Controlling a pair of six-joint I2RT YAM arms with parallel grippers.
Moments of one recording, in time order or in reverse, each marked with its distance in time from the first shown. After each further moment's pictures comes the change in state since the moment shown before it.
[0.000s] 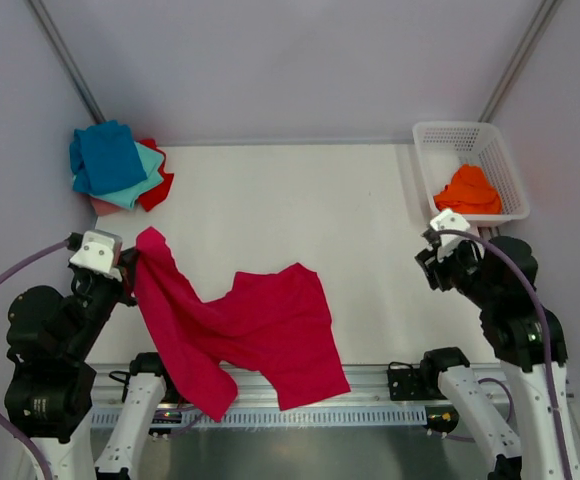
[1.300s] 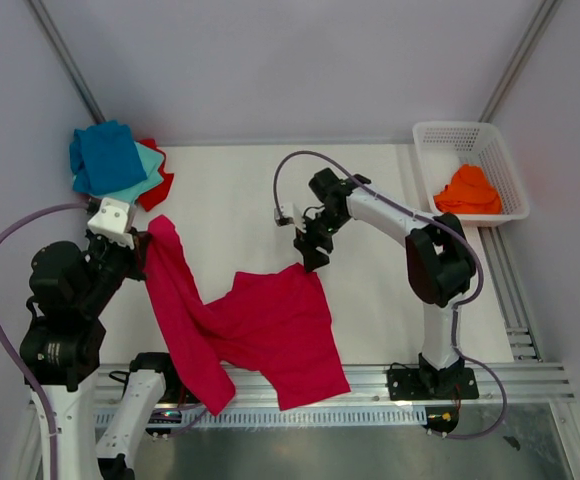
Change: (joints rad) left arm 0.000 0.145 -0.043 0.058 0.014 -0.029; right arm 0.399 1.425 0.460 -0.050 -0.473 -0.448
